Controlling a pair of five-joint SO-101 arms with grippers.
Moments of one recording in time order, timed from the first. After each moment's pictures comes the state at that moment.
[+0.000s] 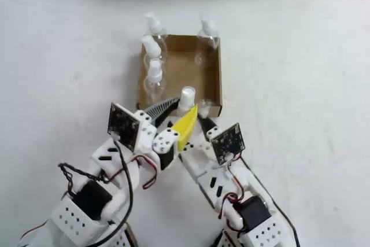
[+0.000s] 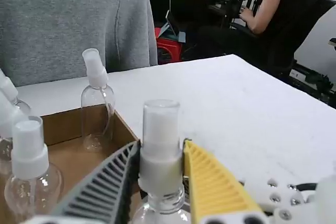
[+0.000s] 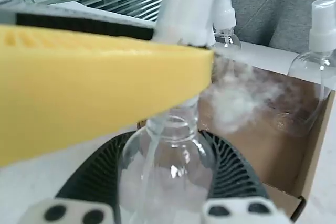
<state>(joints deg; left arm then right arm) 32.8 -79.4 76.3 23.6 10.9 -35.1 -101.6 94.5 27.7 -0.5</state>
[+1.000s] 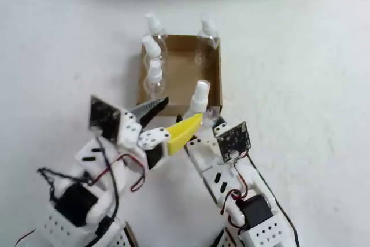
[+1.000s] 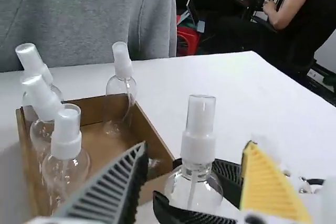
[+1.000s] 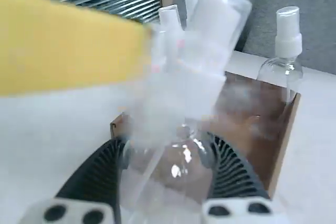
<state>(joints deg) 28.9 -83.2 66.7 40.6 14.7 -30.2 -101.6 94.5 26.2 1.7</state>
